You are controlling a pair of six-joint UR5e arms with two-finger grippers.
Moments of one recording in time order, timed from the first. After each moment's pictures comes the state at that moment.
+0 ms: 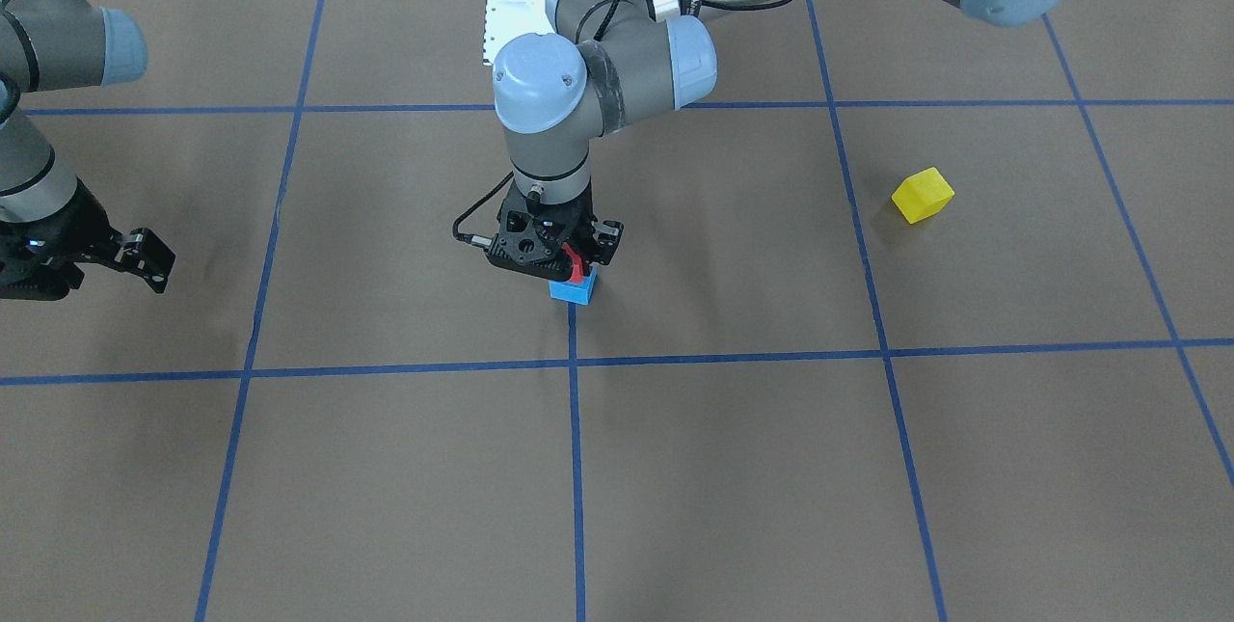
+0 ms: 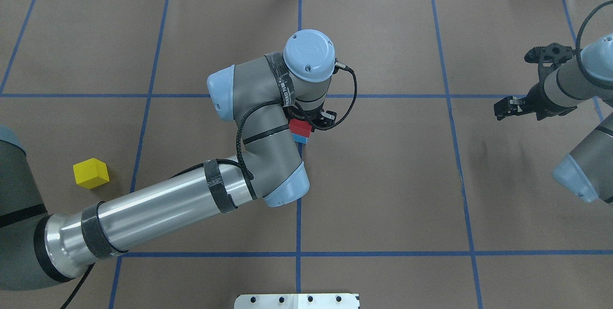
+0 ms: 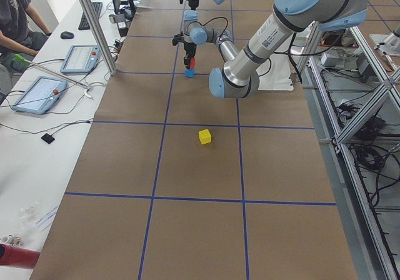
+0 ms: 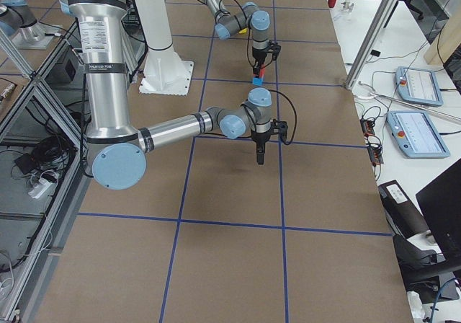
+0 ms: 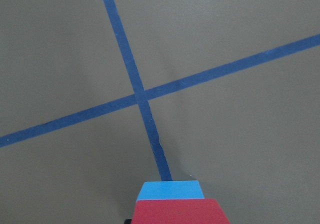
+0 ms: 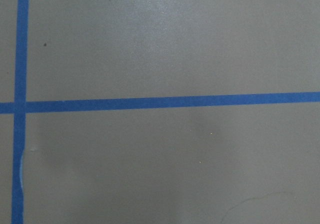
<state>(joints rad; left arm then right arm) -0.53 -2.60 -1.27 -1.57 -1.86 -0.86 0.93 -1.50 1.73 -1.28 2.01 0.85</state>
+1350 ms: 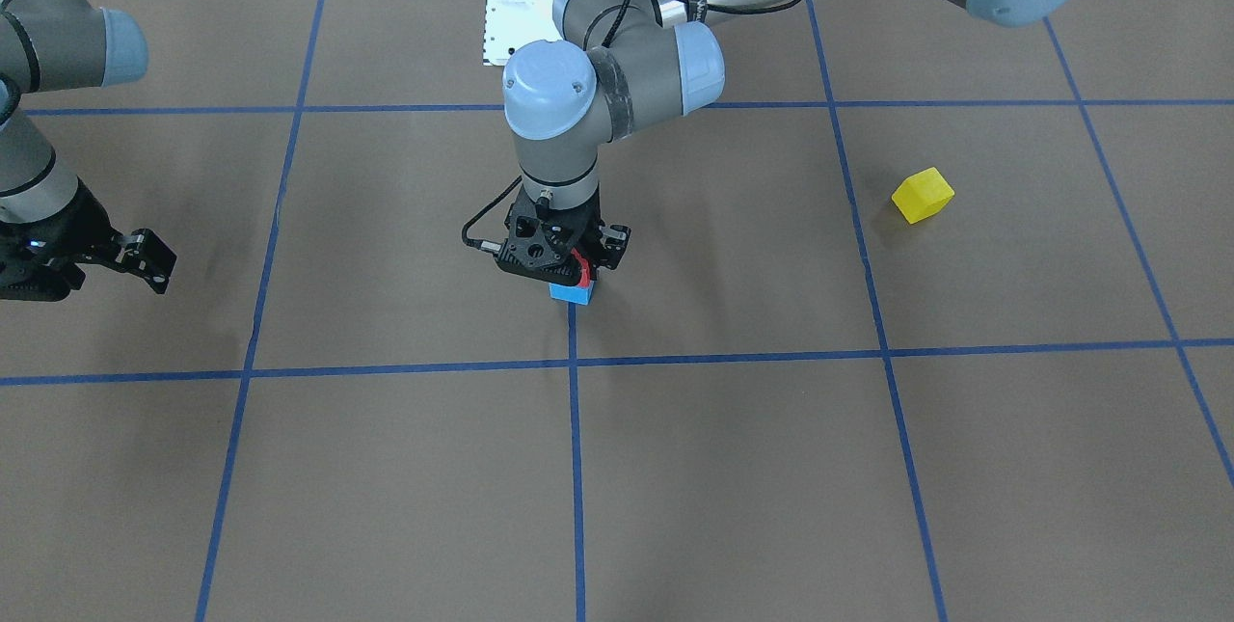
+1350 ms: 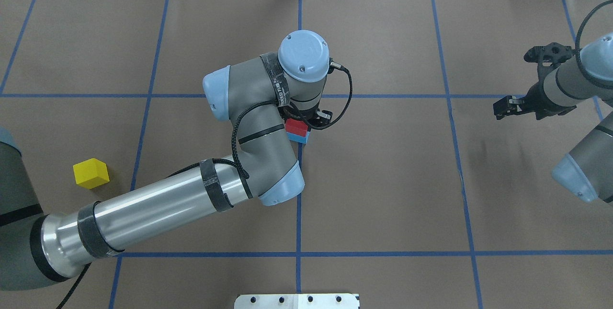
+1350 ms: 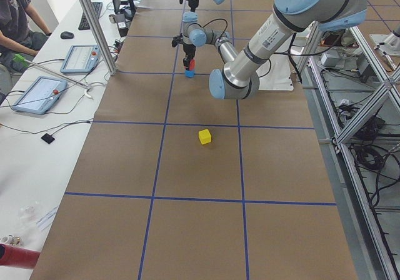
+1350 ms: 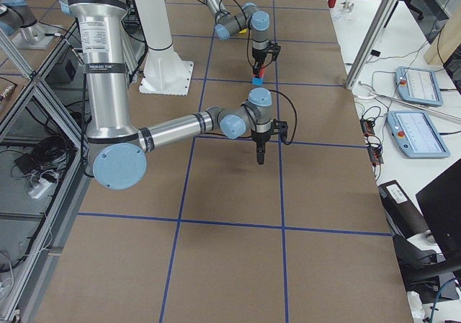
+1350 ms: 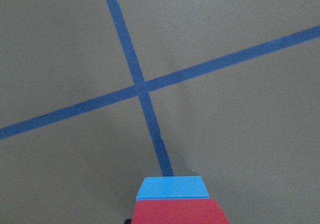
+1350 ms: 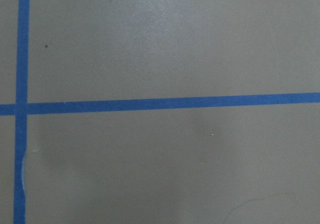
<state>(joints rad) -0.54 -2.58 -1.27 -1.59 -1.86 -0.87 0.93 -1.49 1.73 -1.28 2.01 0.86</state>
